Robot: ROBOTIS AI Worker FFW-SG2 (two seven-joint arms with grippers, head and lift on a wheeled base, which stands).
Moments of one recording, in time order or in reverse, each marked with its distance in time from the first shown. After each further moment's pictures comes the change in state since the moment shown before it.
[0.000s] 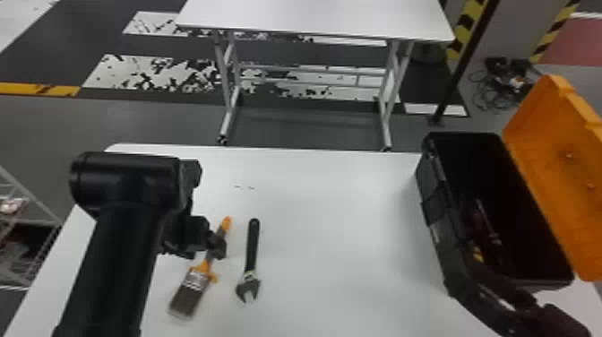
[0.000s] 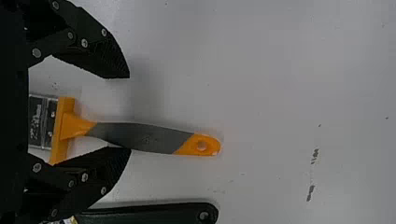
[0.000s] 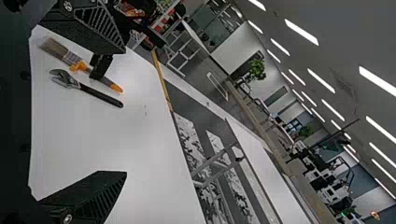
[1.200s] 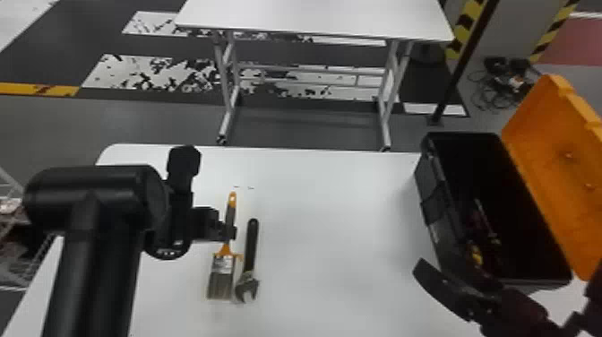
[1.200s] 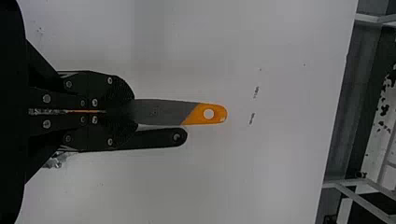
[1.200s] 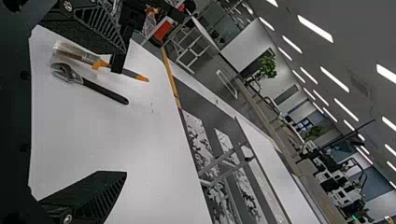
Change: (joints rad) left arm 0.153 0.000 0.041 -0.355 0.164 0.000 -0.039; right arm -0.069 0.000 0.097 0.027 0.086 0.020 -0.059
